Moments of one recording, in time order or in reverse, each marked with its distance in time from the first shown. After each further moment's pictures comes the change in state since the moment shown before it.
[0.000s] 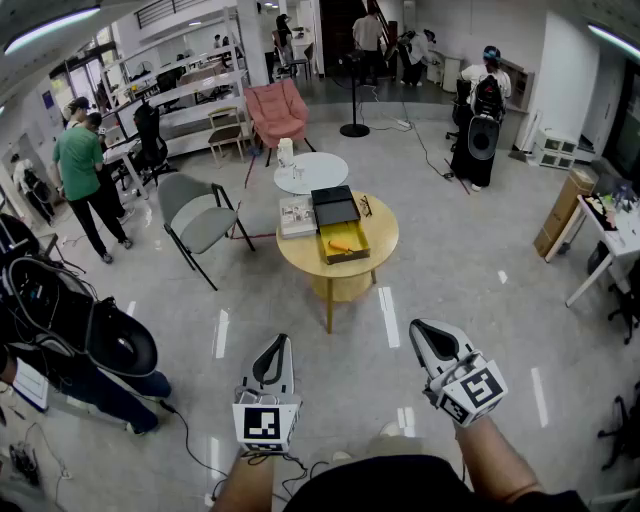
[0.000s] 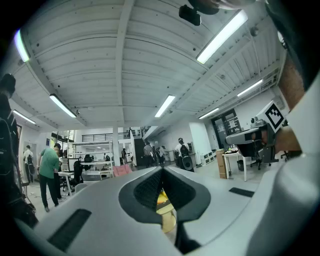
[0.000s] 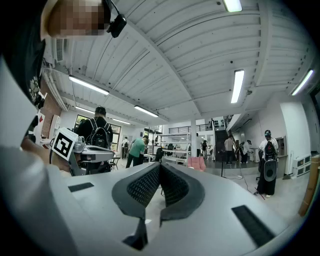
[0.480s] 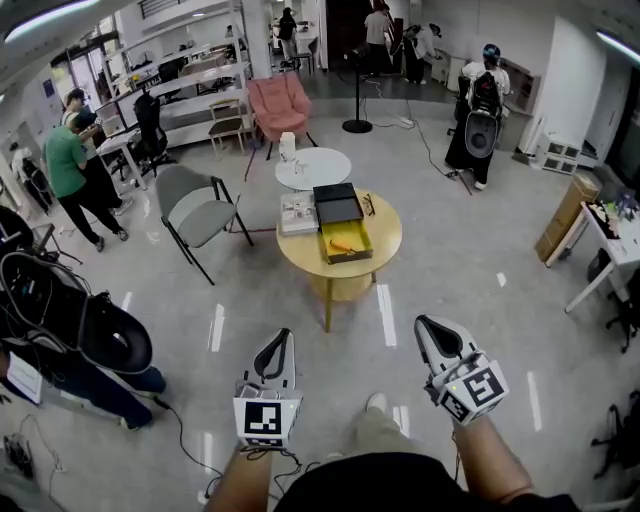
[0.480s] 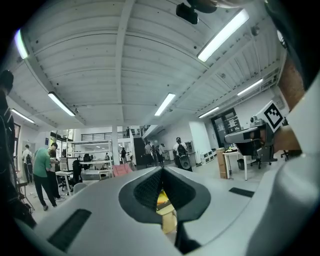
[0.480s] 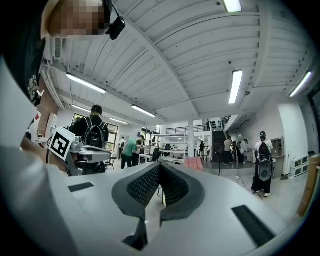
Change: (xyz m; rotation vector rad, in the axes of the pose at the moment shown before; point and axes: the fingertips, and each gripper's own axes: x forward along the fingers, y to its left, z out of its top) left arm 0.033 0.017 -0.010 -0.014 -0.012 -0.008; right arm 0.036 -0.021 -0.013 0.003 -0.016 -0.026
